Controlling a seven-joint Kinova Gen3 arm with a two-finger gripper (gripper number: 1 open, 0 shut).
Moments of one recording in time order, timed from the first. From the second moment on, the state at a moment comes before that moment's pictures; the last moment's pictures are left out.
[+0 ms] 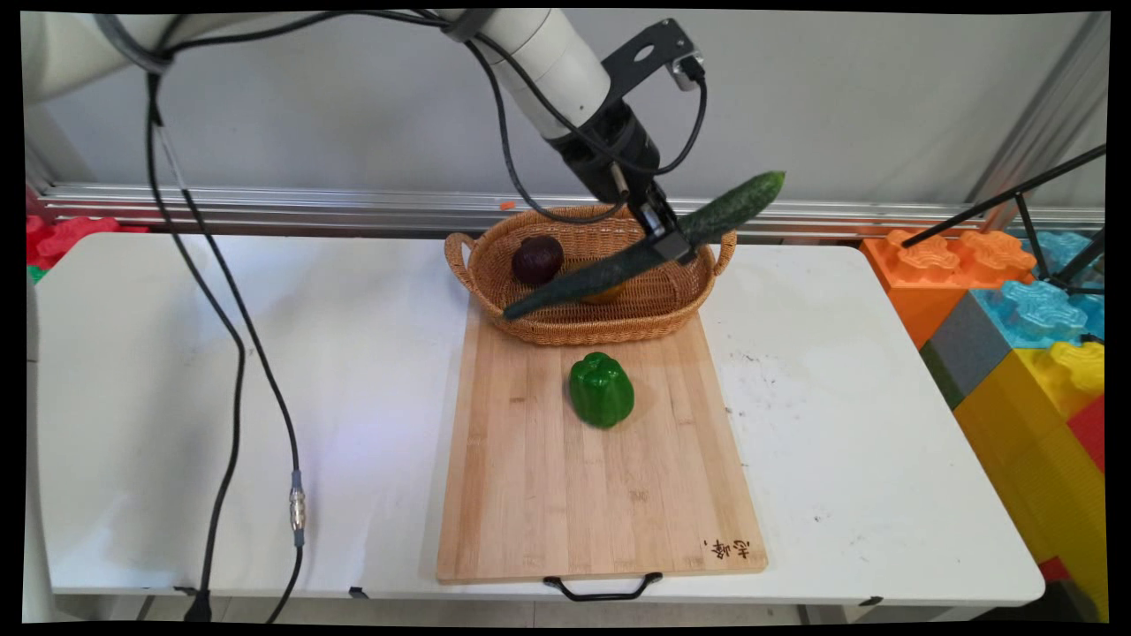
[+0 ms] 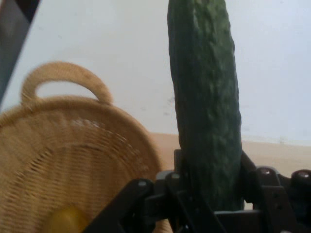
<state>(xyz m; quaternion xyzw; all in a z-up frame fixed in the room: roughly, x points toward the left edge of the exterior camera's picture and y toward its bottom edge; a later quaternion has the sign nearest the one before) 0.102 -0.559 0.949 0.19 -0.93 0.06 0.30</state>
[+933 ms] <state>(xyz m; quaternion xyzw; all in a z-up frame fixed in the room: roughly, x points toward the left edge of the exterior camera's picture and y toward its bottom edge) 0.076 -0.419 0.875 0.24 -0.94 -0.03 0.23</state>
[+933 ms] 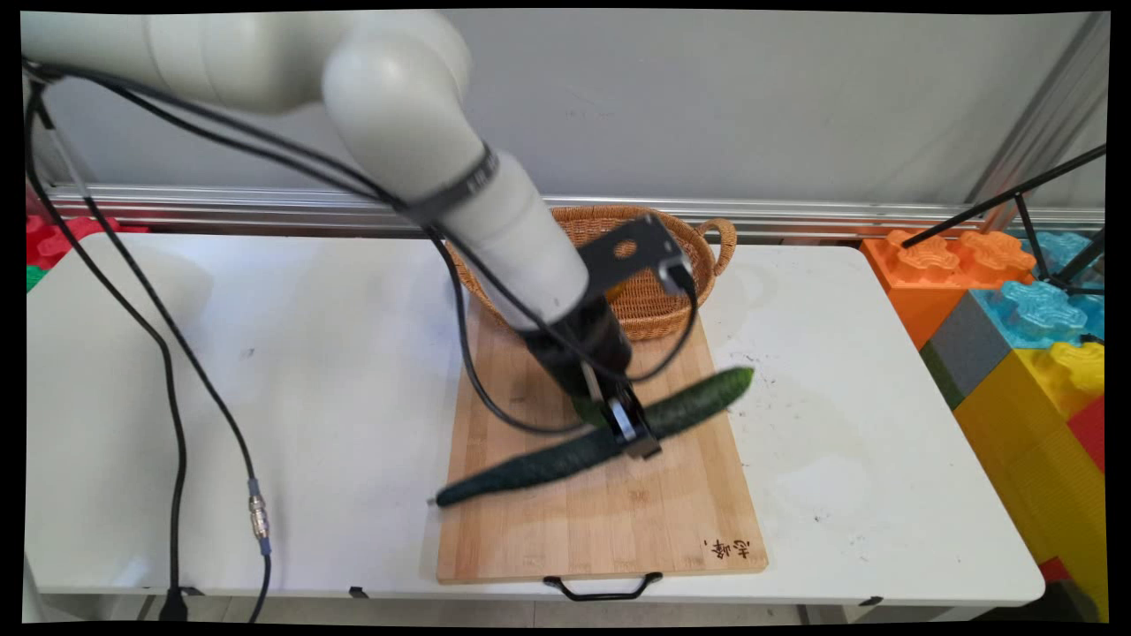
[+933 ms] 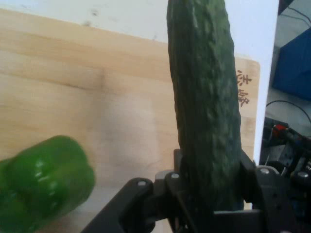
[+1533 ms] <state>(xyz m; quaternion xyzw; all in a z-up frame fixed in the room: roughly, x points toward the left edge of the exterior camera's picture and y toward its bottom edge) 0.035 -0.425 0.806 0.25 -0.94 -0.03 0.22</state>
